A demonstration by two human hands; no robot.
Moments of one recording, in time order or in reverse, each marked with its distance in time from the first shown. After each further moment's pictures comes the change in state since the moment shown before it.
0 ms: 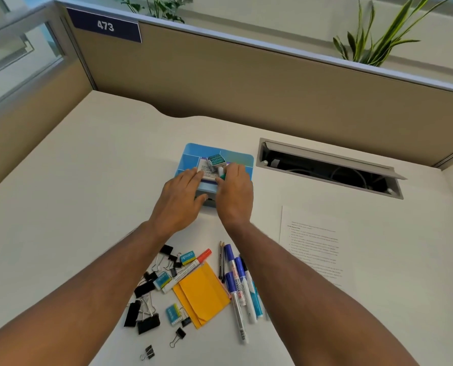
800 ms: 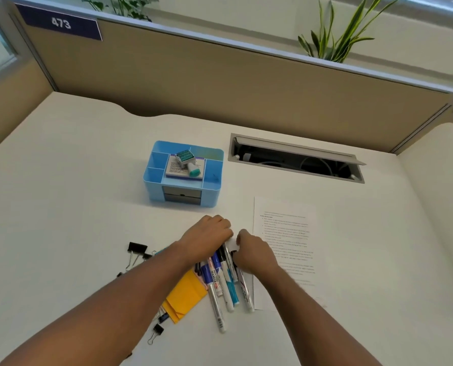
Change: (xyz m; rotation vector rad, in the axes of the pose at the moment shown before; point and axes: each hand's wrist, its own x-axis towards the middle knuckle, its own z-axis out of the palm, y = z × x) left_hand -0.035 0.095 0.073 0.276 -0.377 0.613; right_hand -0.103 0.108 -0.077 -0.339 -0.732 0.304
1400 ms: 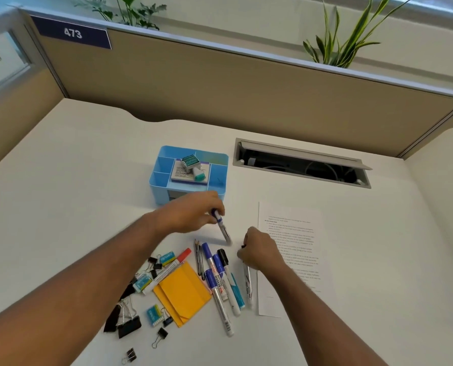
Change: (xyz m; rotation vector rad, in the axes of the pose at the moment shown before) left_hand -0.017 -0.051 -0.094 -0.468 0.002 -0.134; right_hand 0.003 -0.008 -0.023 0.092 0.020 0.066
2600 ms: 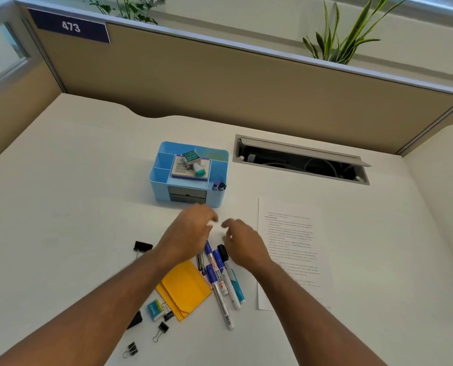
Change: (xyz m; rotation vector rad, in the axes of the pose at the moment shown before) left_hand -0.034 -0.003 0.072 0.011 0.433 -0.036; right_hand 0.001 -0.019 0.022 0.046 0.134 -0.319
